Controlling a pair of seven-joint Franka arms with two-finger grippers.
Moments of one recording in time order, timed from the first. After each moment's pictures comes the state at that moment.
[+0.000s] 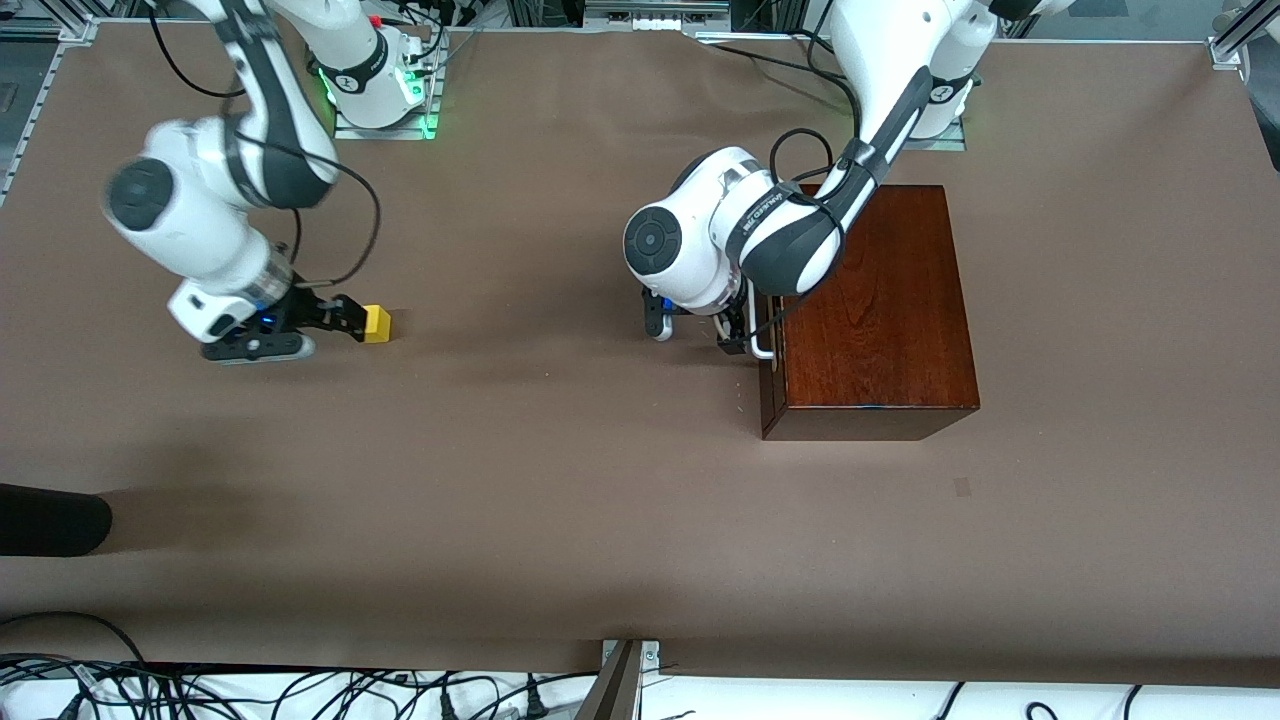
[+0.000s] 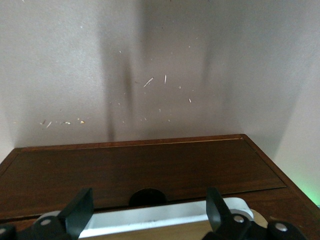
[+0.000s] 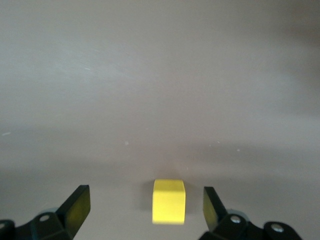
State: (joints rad) left arm -0.56 0.67 -0.21 -1.39 0.29 1.63 0.71; right arm 0.27 0.10 -0.14 -2.06 0.07 2.20 -0.01
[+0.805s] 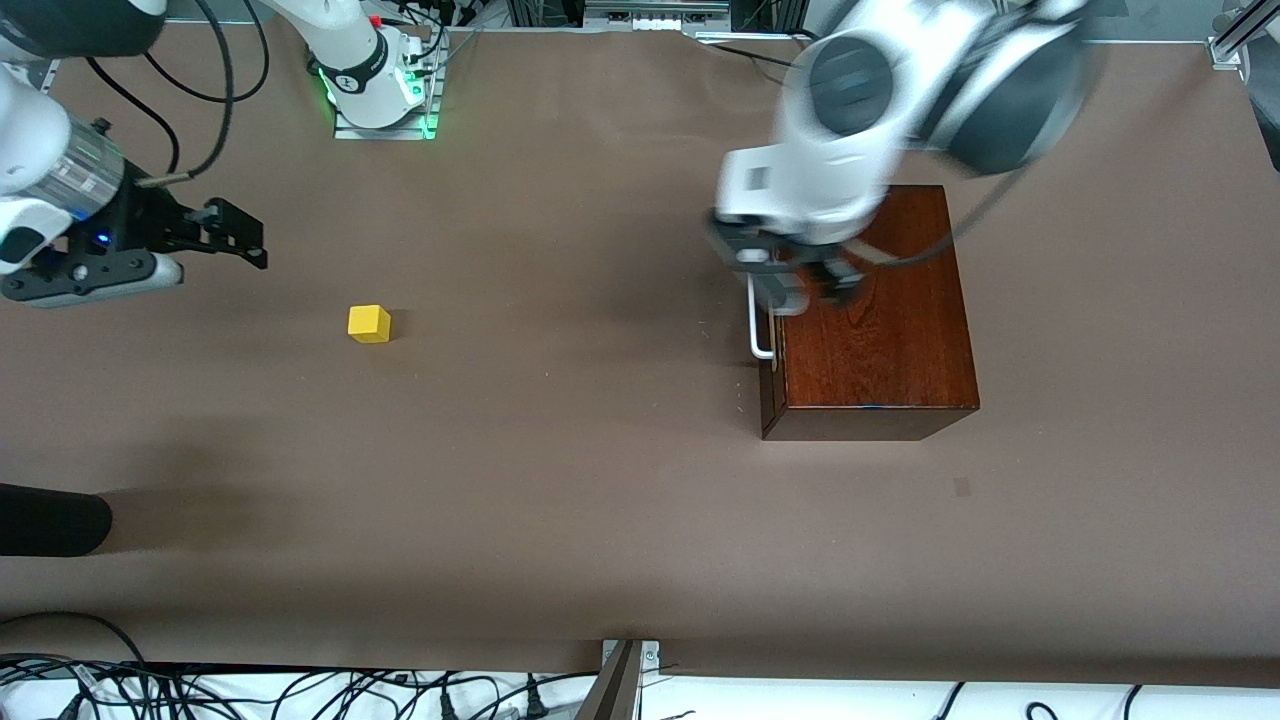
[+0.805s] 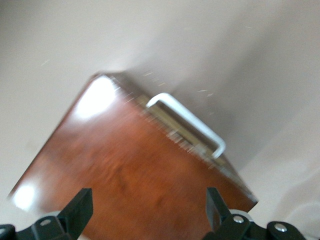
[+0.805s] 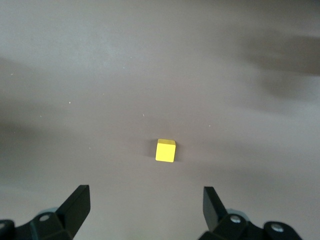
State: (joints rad) left arm -0.33 0.30 -0.20 -1.36 0.10 1.50 0.27; right arm 0.23 0.06 -0.13 -1.58 0.05 1.62 -0.07
